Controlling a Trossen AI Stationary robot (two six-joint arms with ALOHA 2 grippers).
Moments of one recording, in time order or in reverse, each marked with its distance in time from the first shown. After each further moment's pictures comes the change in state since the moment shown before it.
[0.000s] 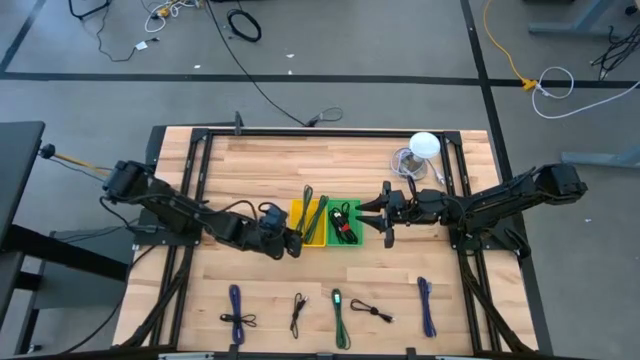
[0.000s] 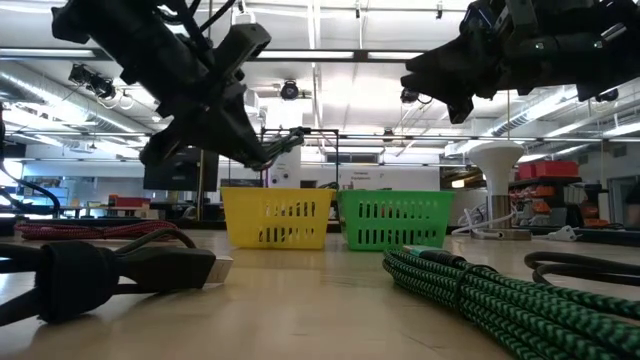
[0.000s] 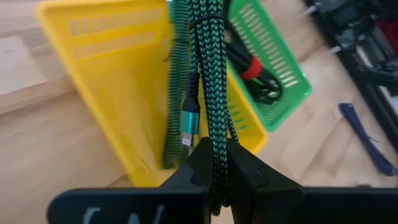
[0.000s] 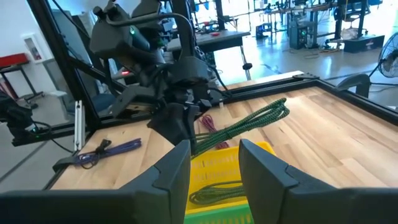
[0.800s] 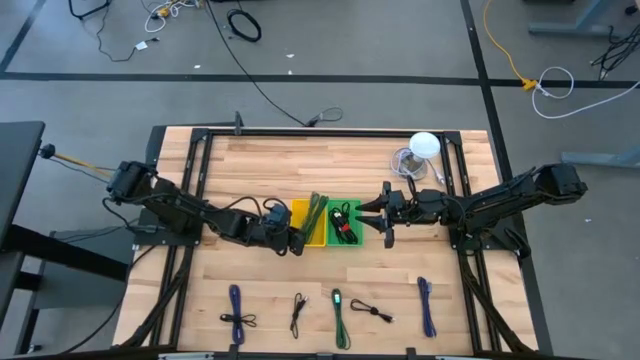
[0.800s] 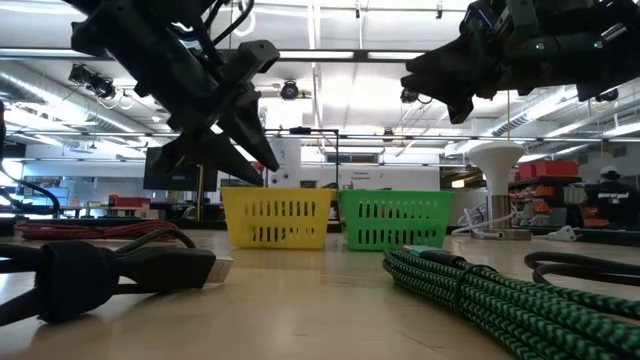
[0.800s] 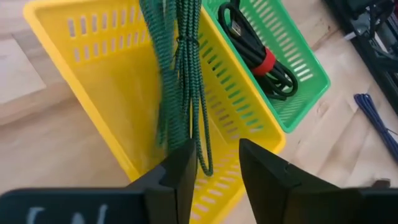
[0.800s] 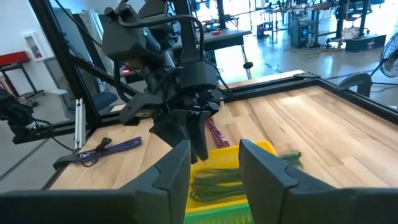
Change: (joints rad) left arm 0.049 0.029 0.001 0.014 0.073 0.064; right arm 0.000 0.000 0.000 -0.005 -0.005 -0.003
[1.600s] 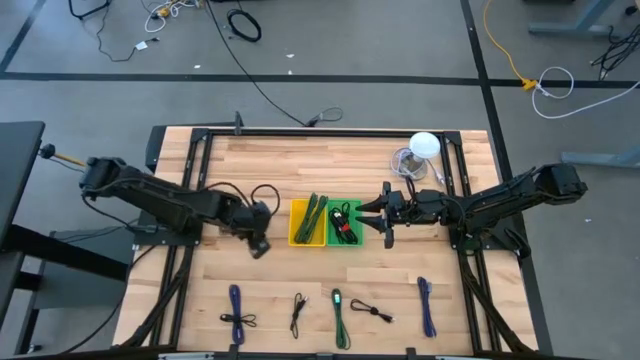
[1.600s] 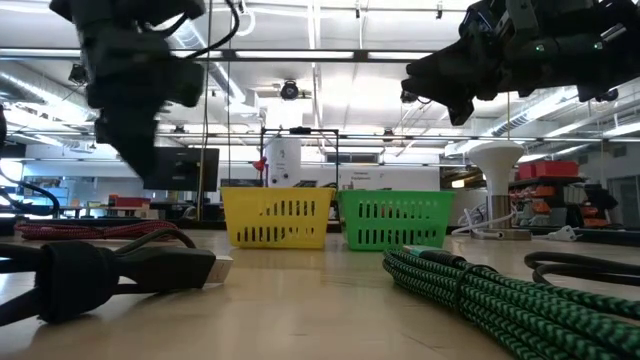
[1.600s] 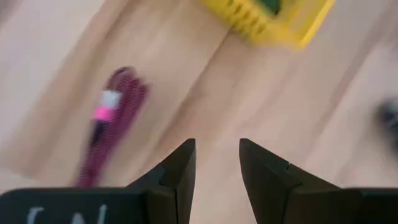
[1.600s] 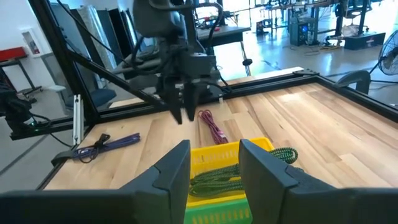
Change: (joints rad) left arm 0.097 -0.287 0.000 -0.665 0.420 0.404; right arm 0.000 0.000 0.000 -0.014 0.001 -0.005
